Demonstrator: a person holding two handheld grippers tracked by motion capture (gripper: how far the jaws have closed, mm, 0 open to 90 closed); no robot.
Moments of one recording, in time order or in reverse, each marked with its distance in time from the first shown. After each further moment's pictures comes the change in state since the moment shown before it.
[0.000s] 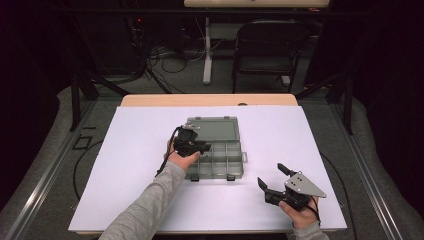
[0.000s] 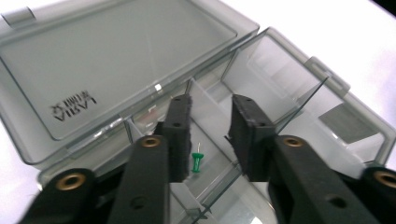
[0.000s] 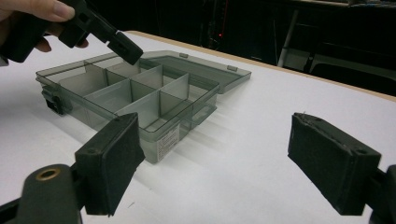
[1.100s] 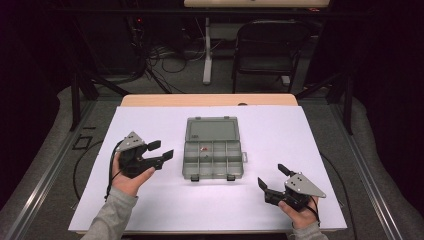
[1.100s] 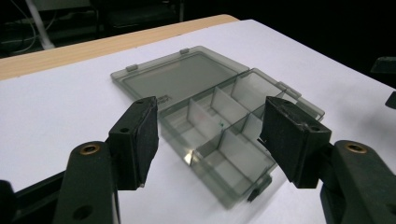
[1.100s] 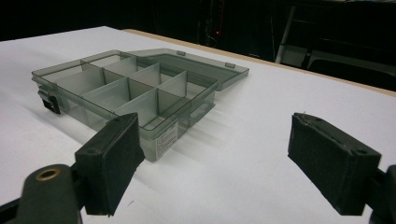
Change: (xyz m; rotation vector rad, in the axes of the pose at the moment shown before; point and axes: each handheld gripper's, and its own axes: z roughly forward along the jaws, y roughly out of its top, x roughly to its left) left arm 0.012 -0.072 -0.149 -0.299 0.075 0.045; right arm 0.001 -0.001 0.000 0.010 -0.011 0.011
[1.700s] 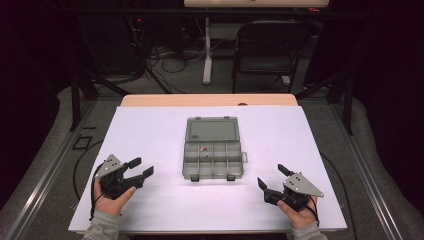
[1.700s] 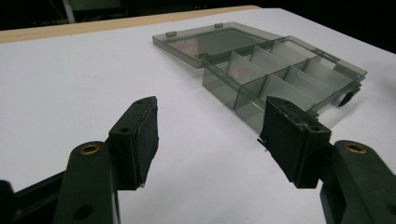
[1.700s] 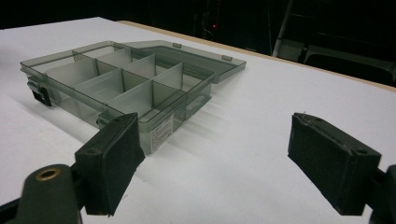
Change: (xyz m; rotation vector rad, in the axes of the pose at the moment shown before) left arm 0.028 -0.071 -0.023 -0.047 0.083 -0.033; right arm 0.000 -0.002 0.003 0.031 -0.018 -0.013
